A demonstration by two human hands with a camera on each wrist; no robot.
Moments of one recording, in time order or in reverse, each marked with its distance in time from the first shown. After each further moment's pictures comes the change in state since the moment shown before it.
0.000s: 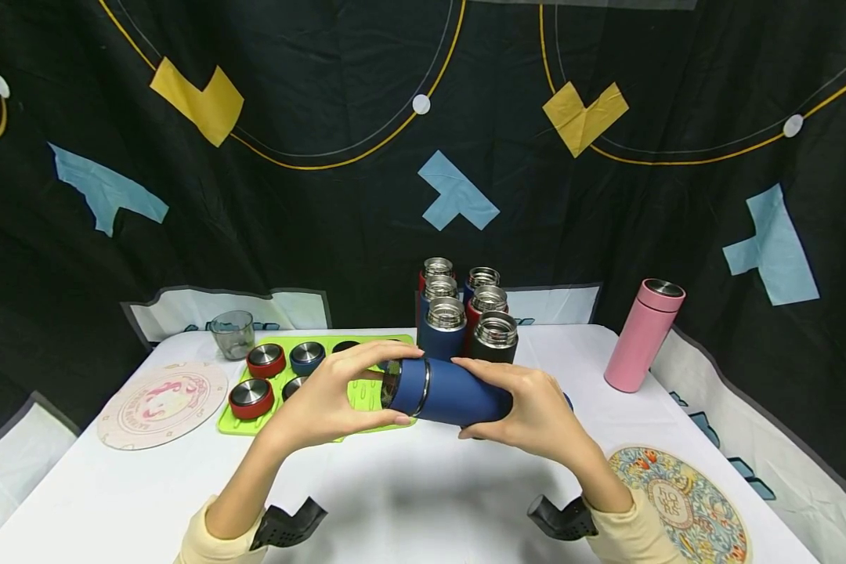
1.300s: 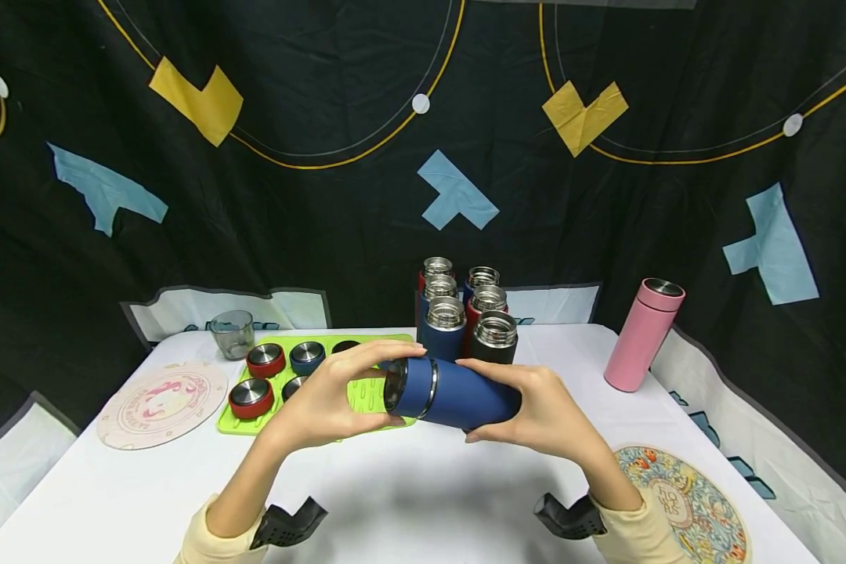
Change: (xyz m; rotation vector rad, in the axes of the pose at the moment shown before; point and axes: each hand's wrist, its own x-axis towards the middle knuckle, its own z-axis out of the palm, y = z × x) left_hand 0.001 -0.002 0.001 -0.071 -0.013 0.058; right_hand -0.002 -0.001 -0.008 0.073 -0.046 0.048
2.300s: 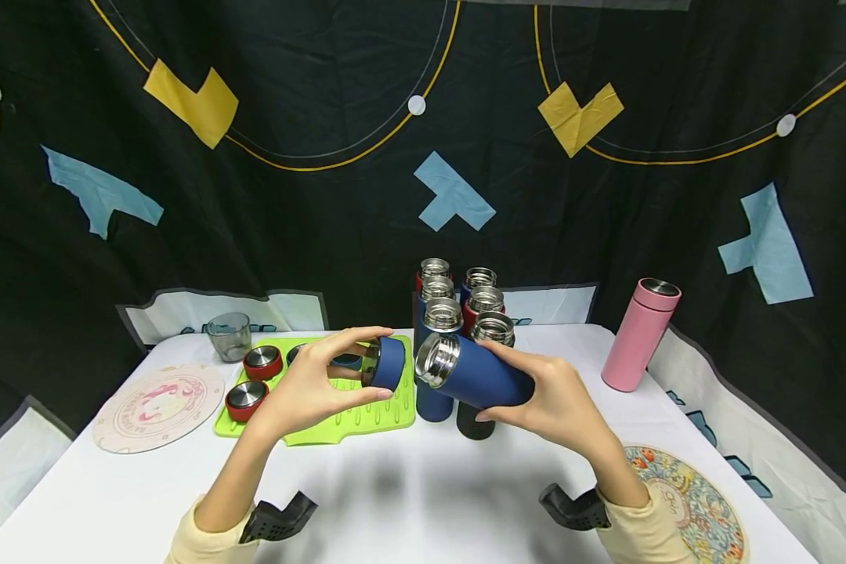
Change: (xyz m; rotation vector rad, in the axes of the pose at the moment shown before) left_hand -0.004 -0.011 -0.012 0.033 0.131 -0.255; right_hand -0.002 0.008 -0.014 -0.101 0.113 0.048
